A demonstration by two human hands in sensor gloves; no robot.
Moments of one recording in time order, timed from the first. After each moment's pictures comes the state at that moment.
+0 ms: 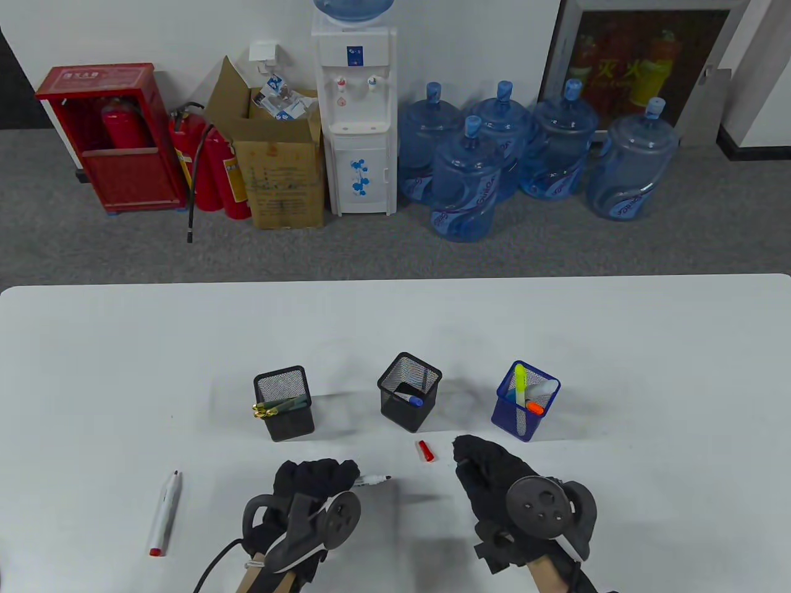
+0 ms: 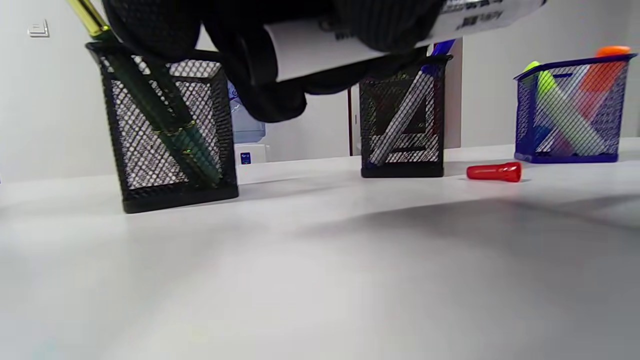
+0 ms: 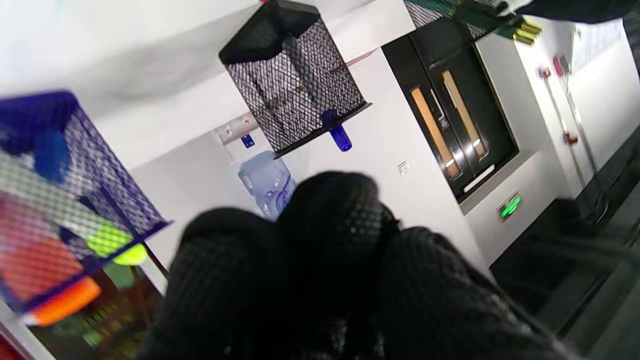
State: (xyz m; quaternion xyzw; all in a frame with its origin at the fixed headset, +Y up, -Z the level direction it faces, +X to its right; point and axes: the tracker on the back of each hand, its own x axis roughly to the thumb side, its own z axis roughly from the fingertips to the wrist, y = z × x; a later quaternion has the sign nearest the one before) left_hand -0.138 -0.735 -0.257 0.06 -0.13 -0.02 0.99; right_hand 0.148 -0.704 -0.264 0.12 -0.17 0.92 0.34
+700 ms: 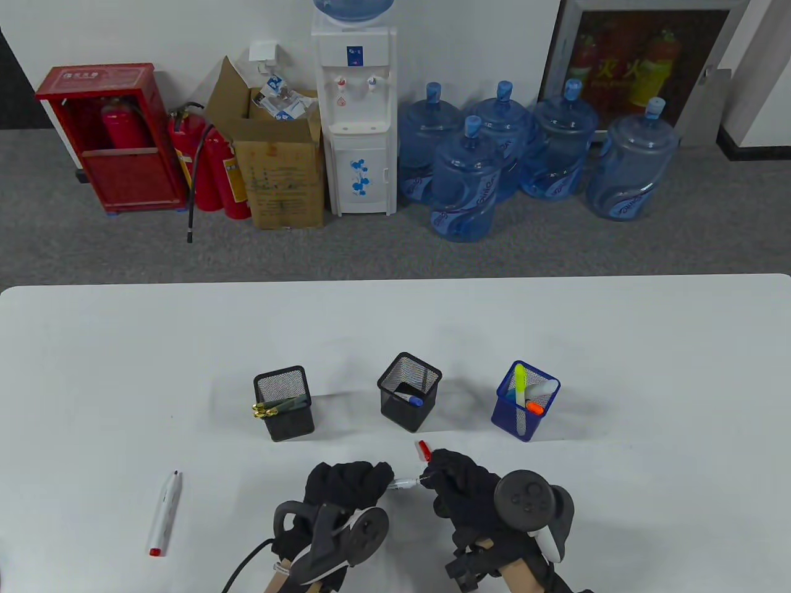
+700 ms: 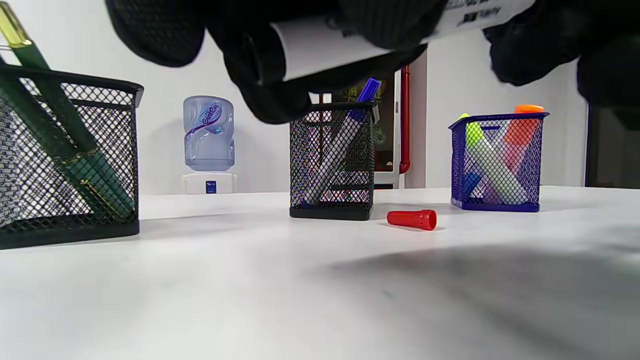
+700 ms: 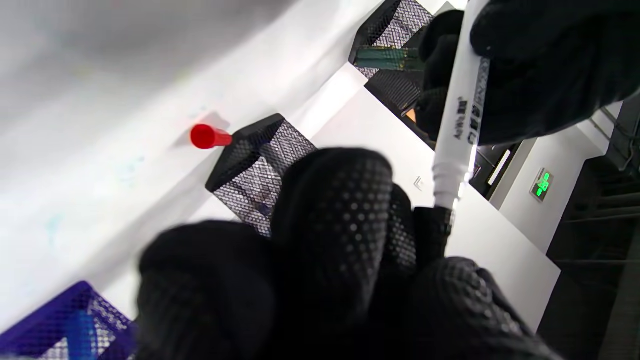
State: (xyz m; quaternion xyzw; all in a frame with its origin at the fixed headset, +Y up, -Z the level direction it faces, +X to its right) left_hand -0.106 -0.732 -0.246 0.10 -0.16 0.02 0.98; right_hand 0.123 -0.742 -0.269 0.09 -0.06 0.89 0.45
